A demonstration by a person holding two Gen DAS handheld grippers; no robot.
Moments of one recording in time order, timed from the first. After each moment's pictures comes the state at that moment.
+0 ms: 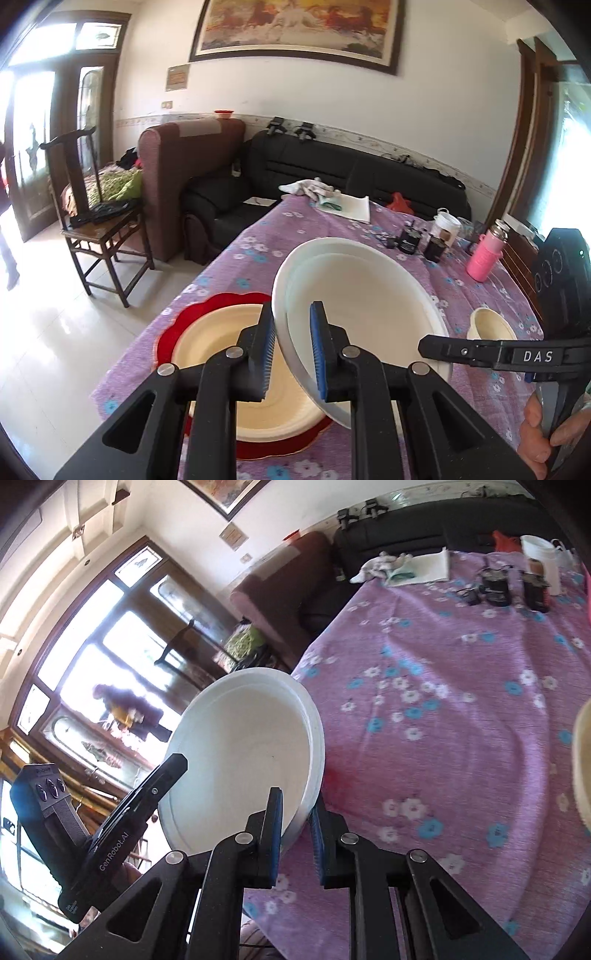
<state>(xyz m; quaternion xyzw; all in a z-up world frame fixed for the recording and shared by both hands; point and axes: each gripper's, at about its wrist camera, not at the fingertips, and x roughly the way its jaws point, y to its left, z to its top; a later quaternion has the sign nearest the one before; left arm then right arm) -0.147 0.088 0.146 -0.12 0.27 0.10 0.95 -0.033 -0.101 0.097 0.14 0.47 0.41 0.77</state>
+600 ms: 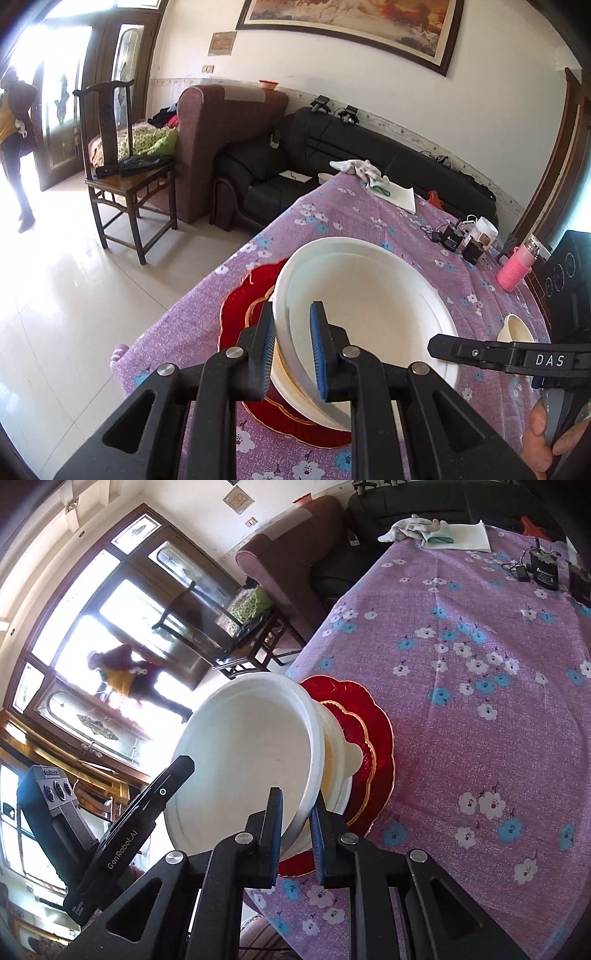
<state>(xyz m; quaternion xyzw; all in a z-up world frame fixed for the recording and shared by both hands) -0.164 0.161 0.102 -0.18 0.31 0.14 0.92 -0.031 -0.012 0.069 0.10 0.52 0.41 0.74</state>
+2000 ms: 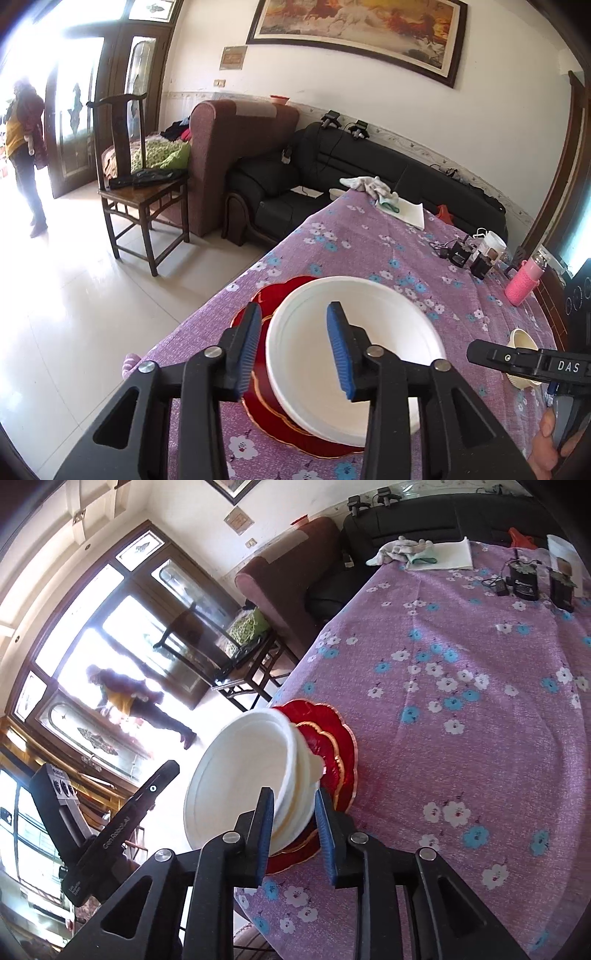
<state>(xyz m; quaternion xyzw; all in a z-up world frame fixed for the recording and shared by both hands) -0.167 0.149 0.121 -0.17 0.28 0.17 0.93 -0.031 -0.061 0.080 0.12 0.48 0.41 0.77</state>
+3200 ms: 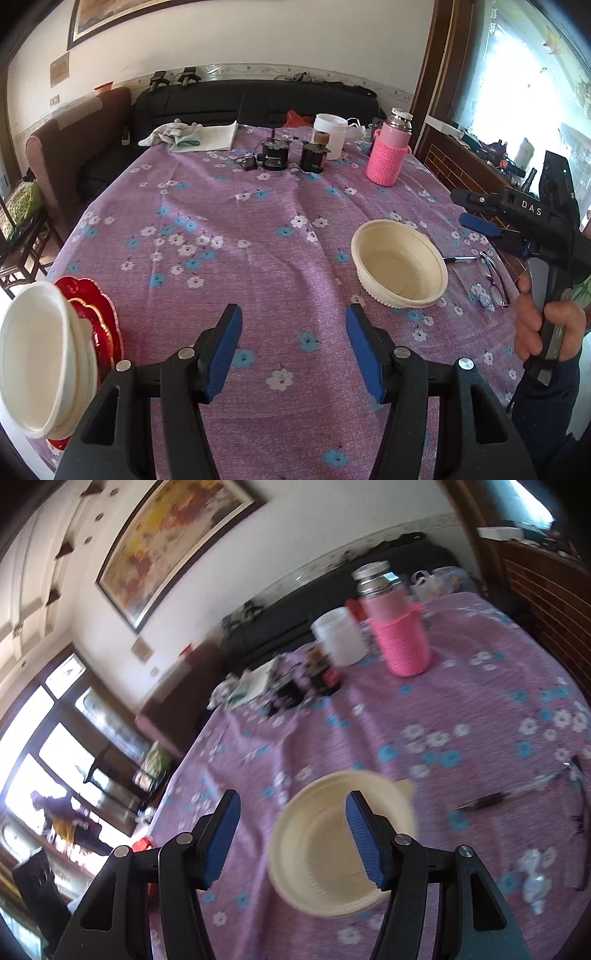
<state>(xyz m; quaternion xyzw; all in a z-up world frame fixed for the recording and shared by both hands) -0.057 -0.108 0.111 -0.03 0.40 -0.08 0.91 0.018 -0.392 0.097 0.24 0.35 0.18 0.89</state>
